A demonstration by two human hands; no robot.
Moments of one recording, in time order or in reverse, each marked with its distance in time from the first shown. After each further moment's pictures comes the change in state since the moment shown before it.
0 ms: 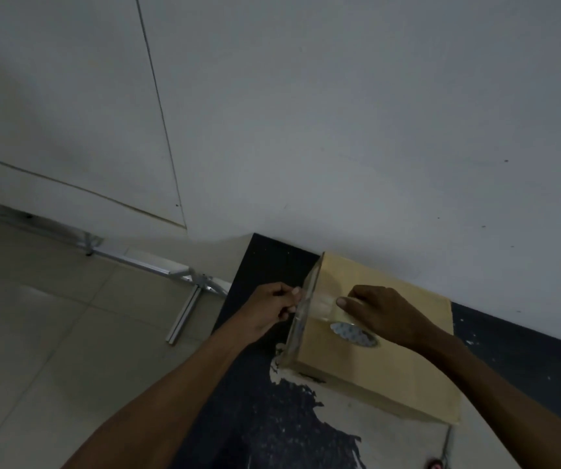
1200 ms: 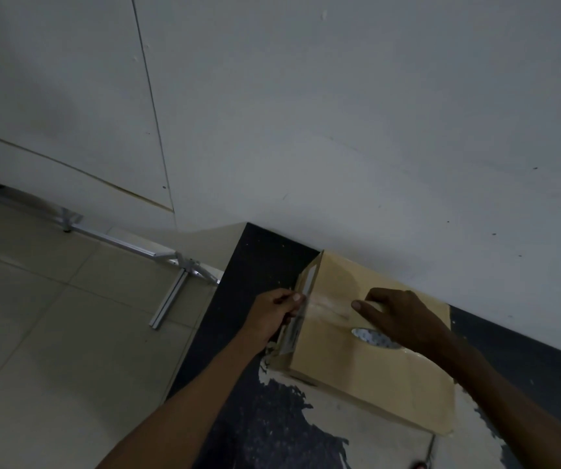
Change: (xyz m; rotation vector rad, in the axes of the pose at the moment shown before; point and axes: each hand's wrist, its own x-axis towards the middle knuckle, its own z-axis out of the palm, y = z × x) left_hand 0.043 -0.047 0.007 0.102 0.161 0.100; right_hand 0.010 0.039 0.000 -0.027 0.039 0.050
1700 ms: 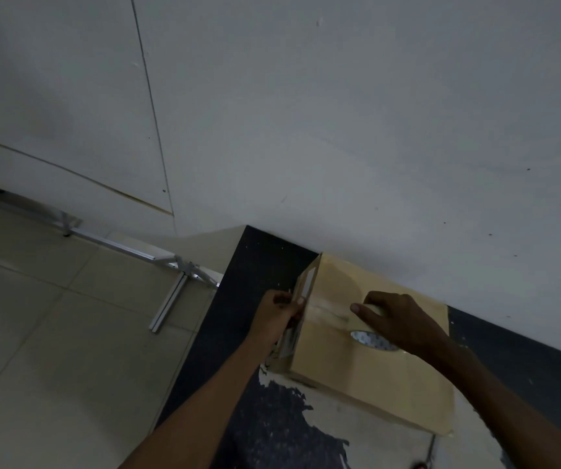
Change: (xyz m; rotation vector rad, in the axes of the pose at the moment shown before) left_hand -0.001 -0.002 0.011 0.008 0.097 -0.102; right_hand -0.001 0.007 0.007 -0.022 0.003 0.004
